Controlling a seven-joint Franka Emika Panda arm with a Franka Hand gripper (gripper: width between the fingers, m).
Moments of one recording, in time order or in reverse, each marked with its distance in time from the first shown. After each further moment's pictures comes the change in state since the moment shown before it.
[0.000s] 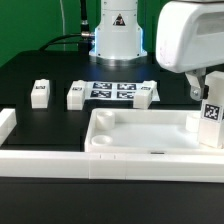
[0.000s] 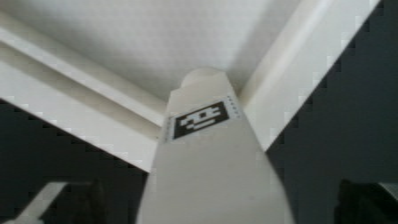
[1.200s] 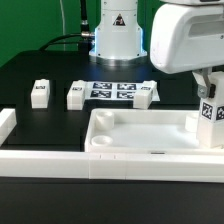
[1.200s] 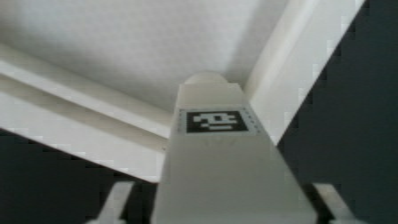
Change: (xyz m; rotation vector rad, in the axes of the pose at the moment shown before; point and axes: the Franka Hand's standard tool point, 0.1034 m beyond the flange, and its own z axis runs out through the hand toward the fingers) arm -0.002 0.001 0.002 0.012 0.000 0.305
